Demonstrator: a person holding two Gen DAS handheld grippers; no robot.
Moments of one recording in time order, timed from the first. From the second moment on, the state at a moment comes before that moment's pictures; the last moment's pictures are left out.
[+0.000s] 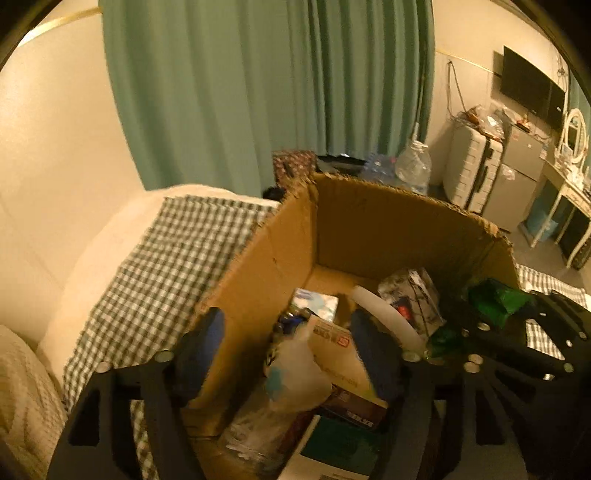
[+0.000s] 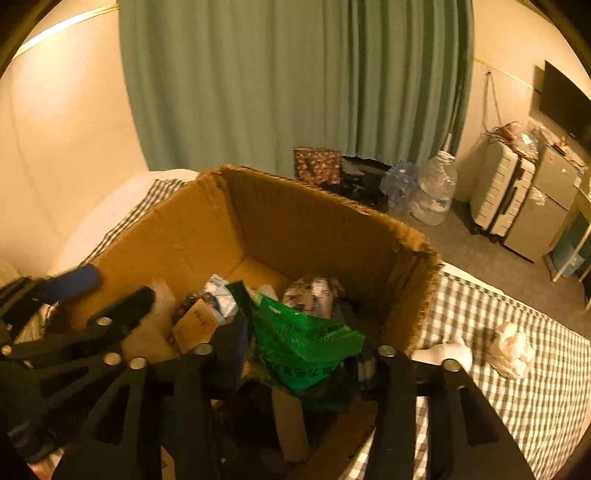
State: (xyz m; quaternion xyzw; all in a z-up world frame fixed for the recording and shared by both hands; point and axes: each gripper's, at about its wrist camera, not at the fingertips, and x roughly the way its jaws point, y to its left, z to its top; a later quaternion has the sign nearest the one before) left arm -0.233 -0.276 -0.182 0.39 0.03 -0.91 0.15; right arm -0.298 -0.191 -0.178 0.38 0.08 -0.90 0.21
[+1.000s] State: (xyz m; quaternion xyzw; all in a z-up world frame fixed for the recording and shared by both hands) left arm -0.193 -0.199 -0.094 0.27 0.02 -0.96 0.07; right arm -0.222 -0.053 -0.071 0.26 0.02 -0.96 0.14
